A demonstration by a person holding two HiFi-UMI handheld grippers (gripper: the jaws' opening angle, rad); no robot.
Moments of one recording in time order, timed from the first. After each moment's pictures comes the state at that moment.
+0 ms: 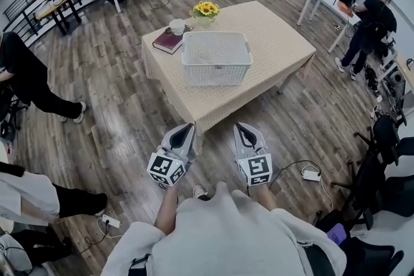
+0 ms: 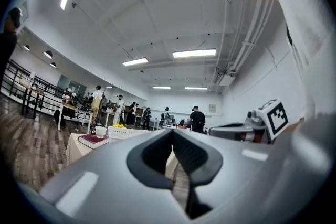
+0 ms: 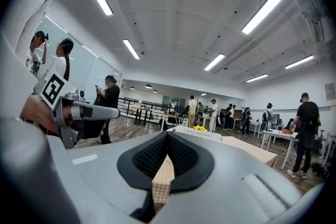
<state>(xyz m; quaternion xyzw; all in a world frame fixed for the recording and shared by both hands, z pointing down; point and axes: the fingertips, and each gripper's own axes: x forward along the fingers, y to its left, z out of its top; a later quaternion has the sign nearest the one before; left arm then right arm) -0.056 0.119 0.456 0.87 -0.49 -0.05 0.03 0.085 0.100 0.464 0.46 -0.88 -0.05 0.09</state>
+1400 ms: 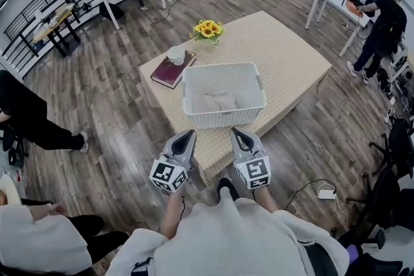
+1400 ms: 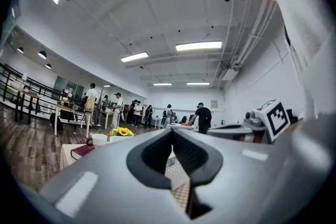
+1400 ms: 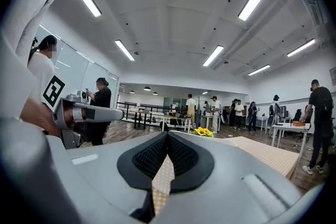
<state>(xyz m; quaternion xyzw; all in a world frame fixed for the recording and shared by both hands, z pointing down) -0.091 -0.110 0.465 0.87 -0.49 -0.03 0.03 0.034 -0.128 0.482 0.45 -0.89 -0.02 0.07</state>
